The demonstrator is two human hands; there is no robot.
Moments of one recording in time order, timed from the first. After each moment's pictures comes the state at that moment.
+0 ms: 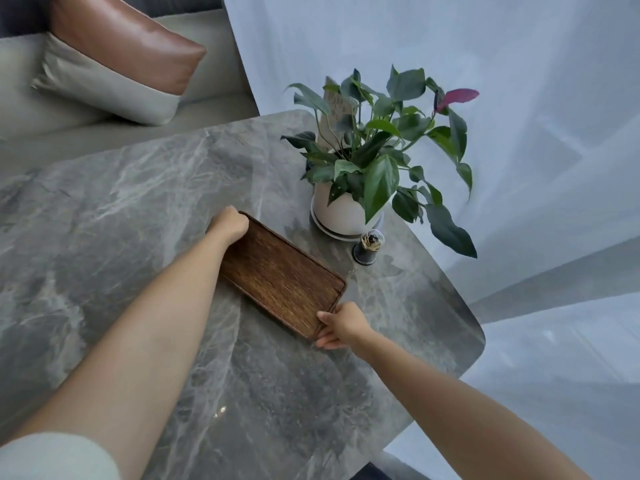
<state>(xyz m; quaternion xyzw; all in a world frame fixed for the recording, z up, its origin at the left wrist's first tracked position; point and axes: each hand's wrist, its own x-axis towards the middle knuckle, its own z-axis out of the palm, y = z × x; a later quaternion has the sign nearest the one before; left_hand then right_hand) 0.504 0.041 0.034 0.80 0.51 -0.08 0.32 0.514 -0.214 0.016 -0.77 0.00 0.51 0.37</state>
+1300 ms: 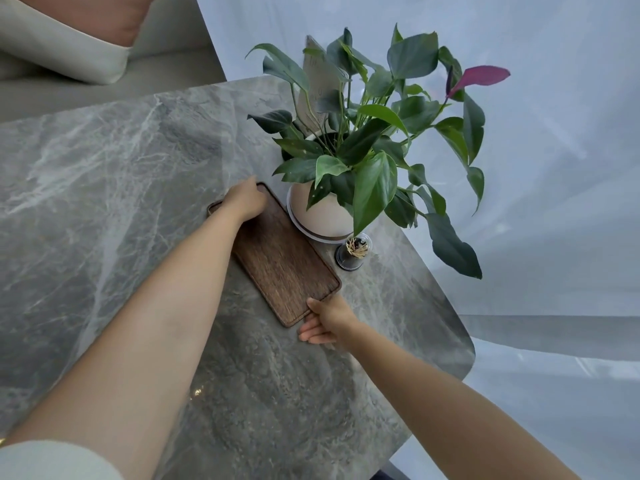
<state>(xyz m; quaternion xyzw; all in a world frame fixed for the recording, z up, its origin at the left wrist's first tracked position) 0.598 0.033 -0.002 0.86 0.38 -0.08 0.34 0.560 -0.192 0.000 -0.74 0.09 0.55 0.37</state>
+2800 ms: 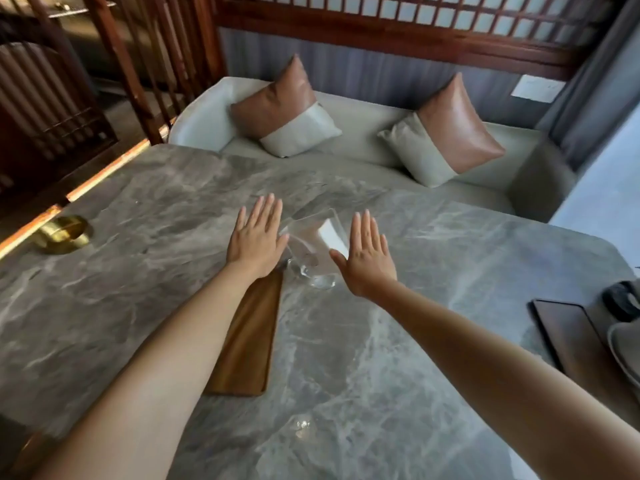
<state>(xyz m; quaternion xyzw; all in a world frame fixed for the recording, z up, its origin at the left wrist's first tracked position) -0.014 0.138 0.121 0.80 0.60 0.03 0.00 0.166 0.070 0.137 -0.73 -0.67 0.13 0.05</state>
